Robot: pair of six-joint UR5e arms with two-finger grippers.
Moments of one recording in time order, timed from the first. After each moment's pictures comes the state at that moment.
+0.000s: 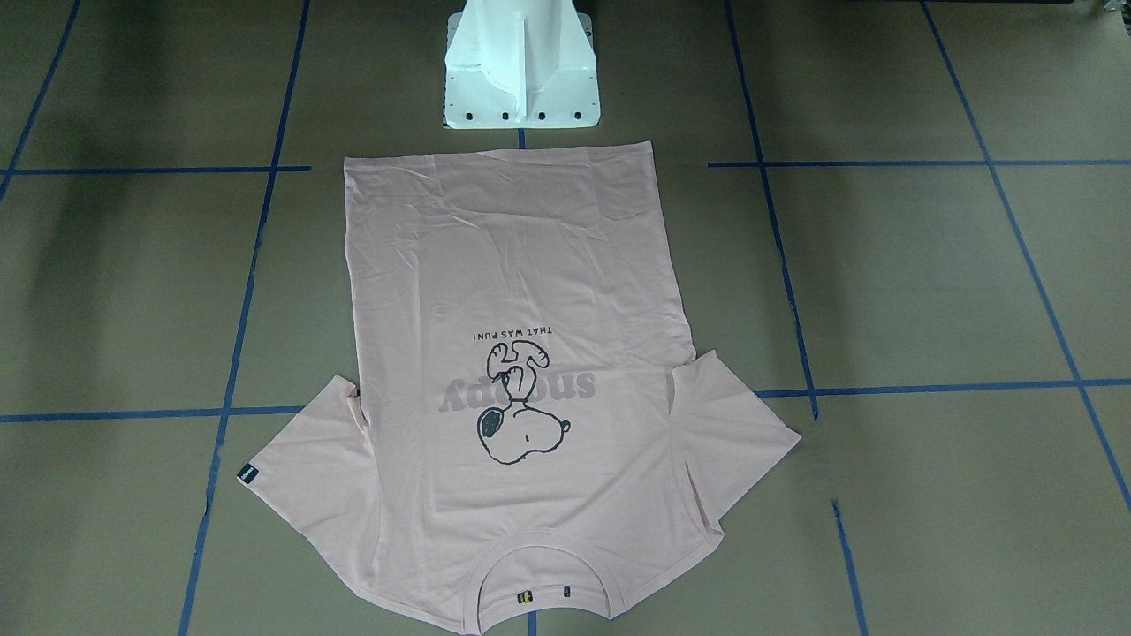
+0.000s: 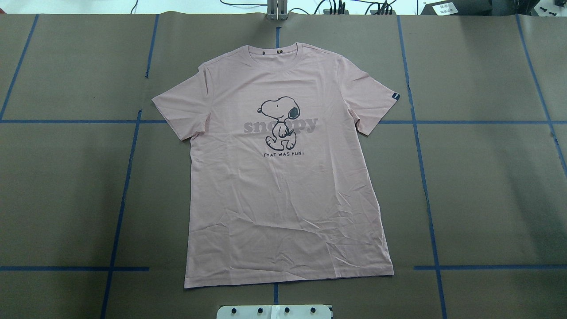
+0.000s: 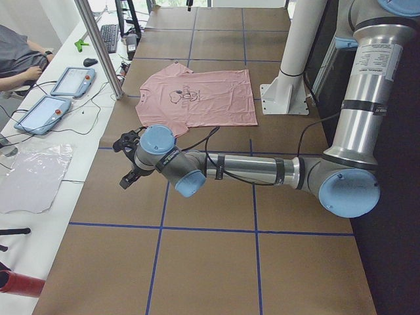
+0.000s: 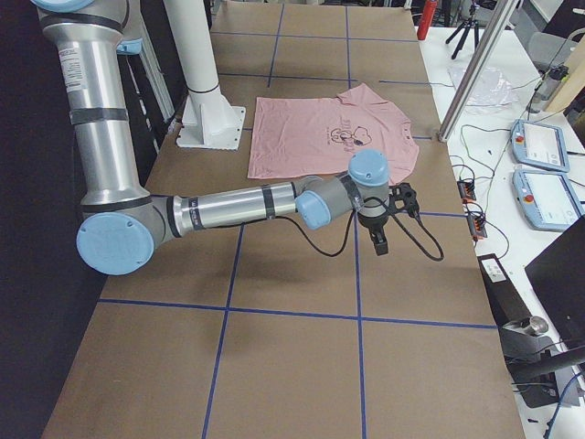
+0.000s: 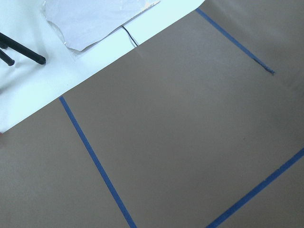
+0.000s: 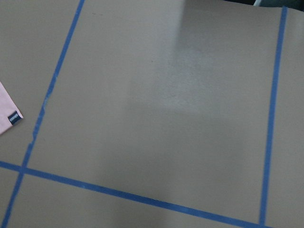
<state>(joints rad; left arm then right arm) -1.52 -1.73 -1.46 -2.32 -2.36 -0.01 1.36 -1.41 1.62 -1.22 2.31 0.35</state>
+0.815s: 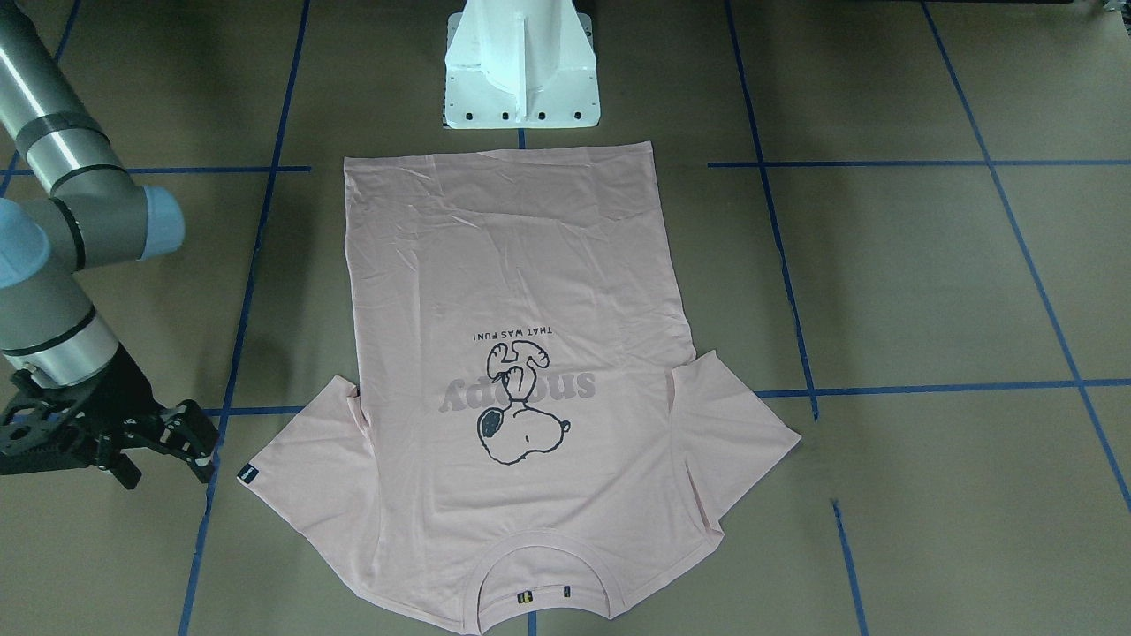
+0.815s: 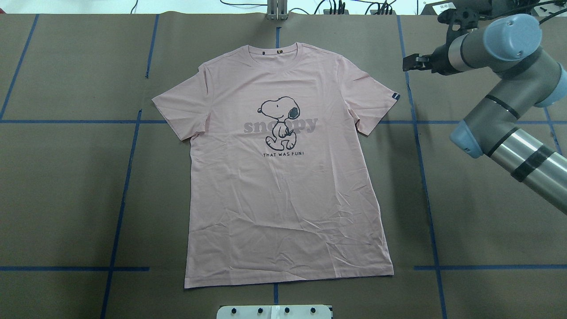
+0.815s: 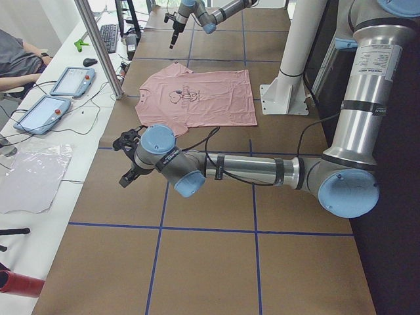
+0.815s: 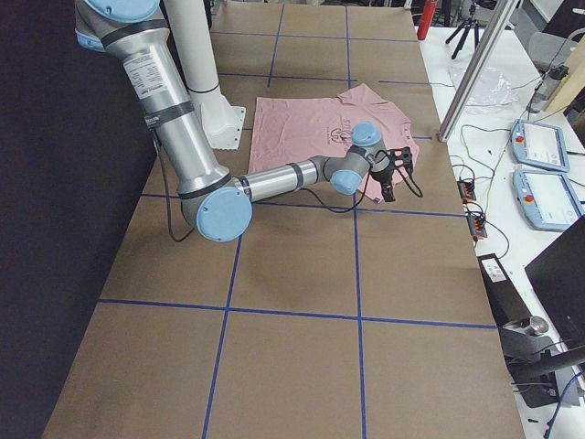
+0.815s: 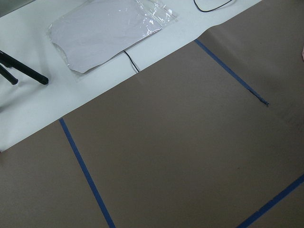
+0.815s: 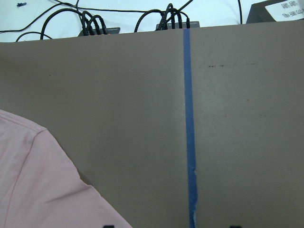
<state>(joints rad) -1.52 -1.73 -1.46 -2.34 -2.36 -0.02 0.95 -1.12 1.33 -0.84 1.86 0.99</state>
